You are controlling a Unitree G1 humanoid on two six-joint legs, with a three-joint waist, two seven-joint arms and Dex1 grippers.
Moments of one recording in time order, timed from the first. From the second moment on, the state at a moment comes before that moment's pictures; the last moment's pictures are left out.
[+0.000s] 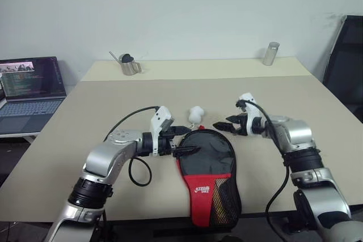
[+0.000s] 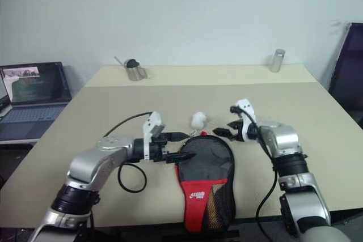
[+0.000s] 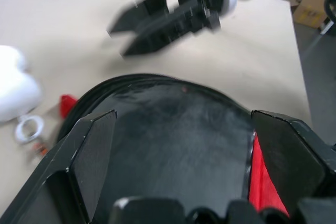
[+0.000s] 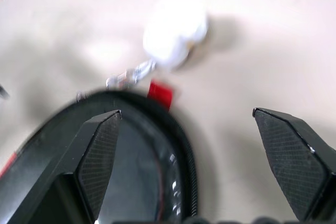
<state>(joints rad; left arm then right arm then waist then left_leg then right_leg) -0.54 0.51 -0.14 -0.08 -0.45 0.71 -0.94 -0.87 -0.38 0.00 0.36 0.27 0.89 0.77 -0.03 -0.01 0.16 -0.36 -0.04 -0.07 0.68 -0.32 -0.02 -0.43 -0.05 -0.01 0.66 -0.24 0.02</state>
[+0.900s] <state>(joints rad) -0.45 0.39 -0.20 0.00 -0.25 0.61 -0.75 -1.23 0.01 -0.16 1.27 0.20 0.36 0.24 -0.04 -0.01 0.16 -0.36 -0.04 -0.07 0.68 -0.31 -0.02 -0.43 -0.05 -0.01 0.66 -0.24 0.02</state>
